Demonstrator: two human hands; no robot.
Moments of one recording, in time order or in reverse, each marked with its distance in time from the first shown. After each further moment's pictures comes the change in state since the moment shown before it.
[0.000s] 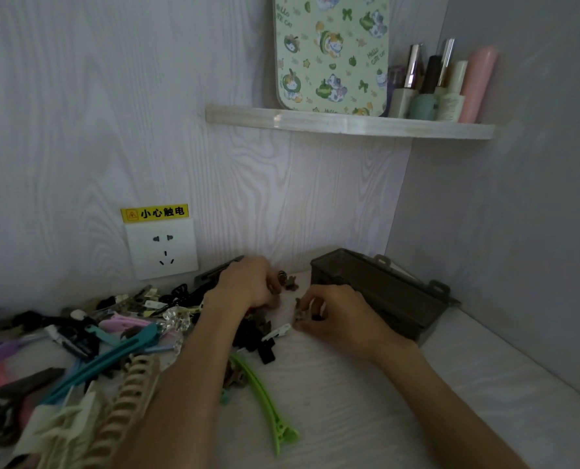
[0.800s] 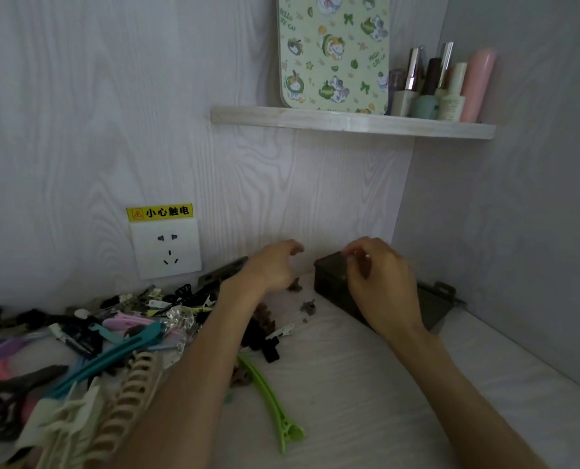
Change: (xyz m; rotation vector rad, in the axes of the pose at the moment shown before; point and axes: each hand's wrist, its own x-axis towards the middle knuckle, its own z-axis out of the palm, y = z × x) left_hand 0.010 0.025 -0.001 -0.219 0.054 0.100; right_hand -0.003 -0.002 -0.025 -0.060 0.688 -0.010
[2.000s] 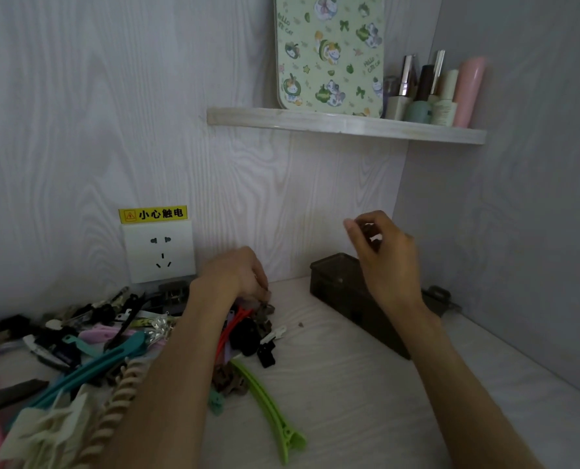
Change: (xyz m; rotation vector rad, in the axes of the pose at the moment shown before) left_hand -0.006 -0.034 -0.022 0.169 -0.020 -0.143; right_hand 0.028 0.003 -0.005 0.182 0.135 0.024
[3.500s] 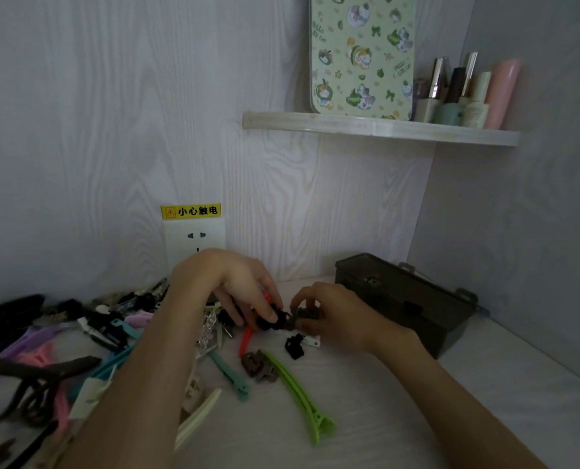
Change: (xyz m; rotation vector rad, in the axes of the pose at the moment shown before) left_hand -0.057 0.002 -0.042 -0.105 -0.541 -0.090; right_hand -0.044 -0.025 0.044 -0.168 -0.936 -0.108
